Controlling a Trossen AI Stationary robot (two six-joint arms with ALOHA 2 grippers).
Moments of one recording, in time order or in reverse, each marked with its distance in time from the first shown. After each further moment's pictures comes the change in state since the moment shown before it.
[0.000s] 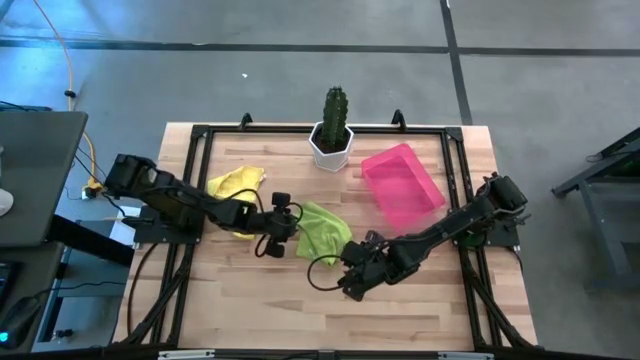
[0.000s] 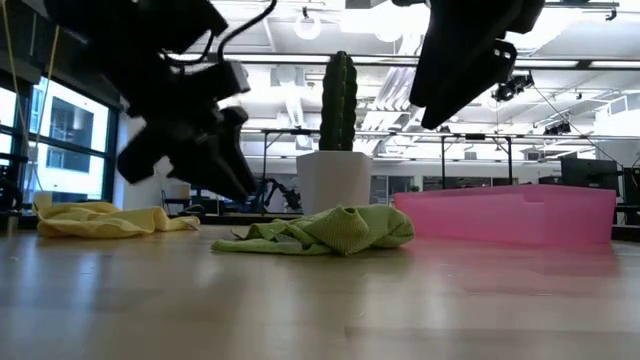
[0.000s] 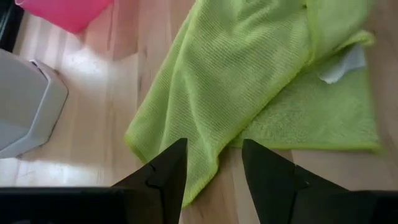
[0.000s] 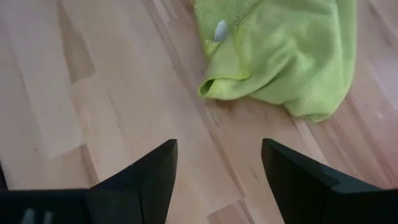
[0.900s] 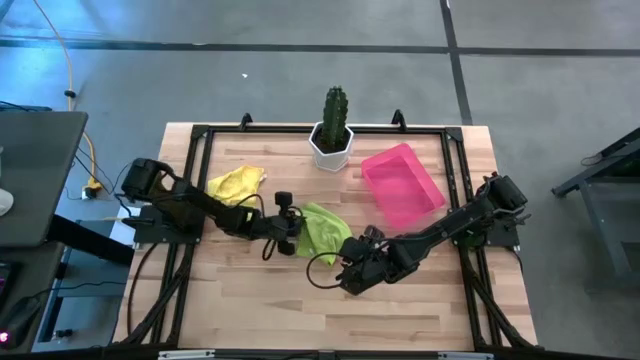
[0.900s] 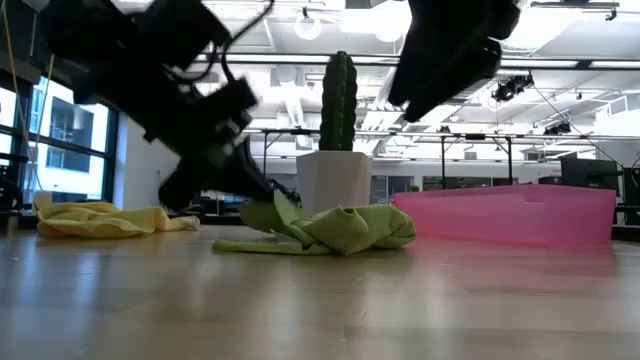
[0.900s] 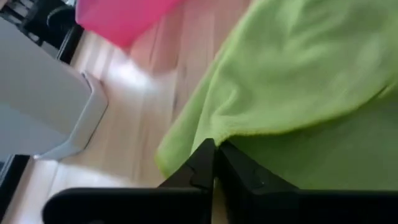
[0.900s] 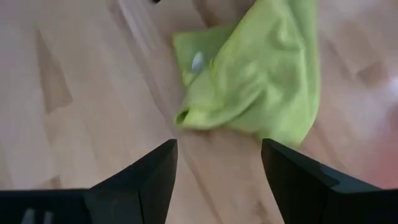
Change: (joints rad) left arm -0.028 0.122 -0.028 0.283 -0.185 0.012; right arm -0.001 0.000 0.000 0.014 0.124 -0.030
